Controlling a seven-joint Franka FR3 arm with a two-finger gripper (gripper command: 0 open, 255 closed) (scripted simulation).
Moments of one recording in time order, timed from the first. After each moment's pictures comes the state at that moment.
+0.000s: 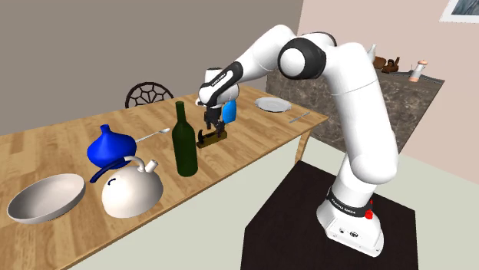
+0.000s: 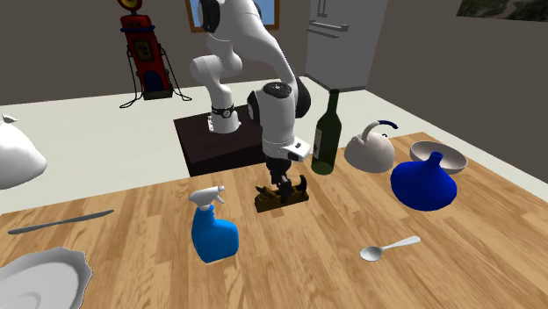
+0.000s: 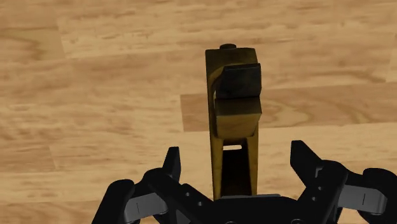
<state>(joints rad) 0.10 0.58 -0.18 -1.74 0.15 2.33 -1.53</state>
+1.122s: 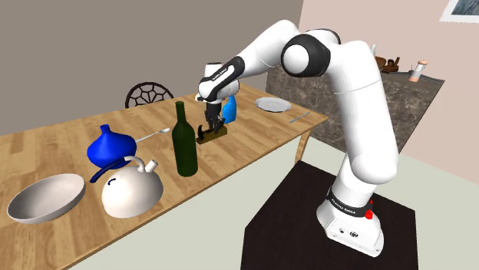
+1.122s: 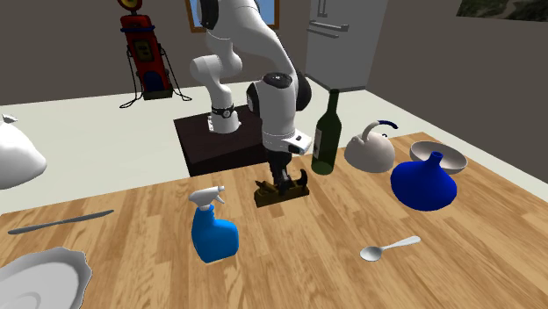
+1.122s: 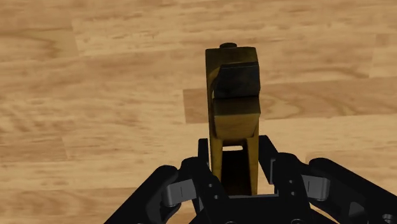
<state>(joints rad) 0.10 0.54 -0.18 -1.73 0.15 2.29 -1.52</state>
